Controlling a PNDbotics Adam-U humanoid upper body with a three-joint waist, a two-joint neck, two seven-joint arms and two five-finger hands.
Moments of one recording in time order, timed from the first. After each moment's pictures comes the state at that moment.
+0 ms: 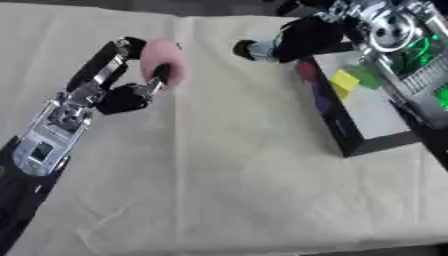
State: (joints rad) left arm -0.76 0.19 -0.38 -1.40 -0.46 -0.18 -0.14; right arm -0.73 -0.72 0.36 -1.99 -0.03 0.58 0.12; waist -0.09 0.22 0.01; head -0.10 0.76
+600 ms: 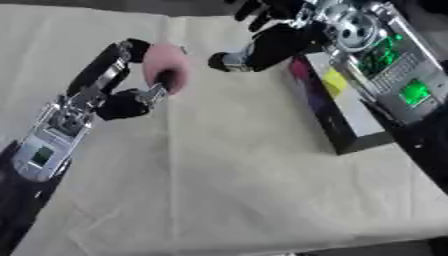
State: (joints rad) left arm -0.77 0.16 -0.42 -1.40 -0.50 -0.25 -0.14; right arm -0.74 -0.70 0.38 -1.99 -0.07 0.65 0.15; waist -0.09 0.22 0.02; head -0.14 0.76
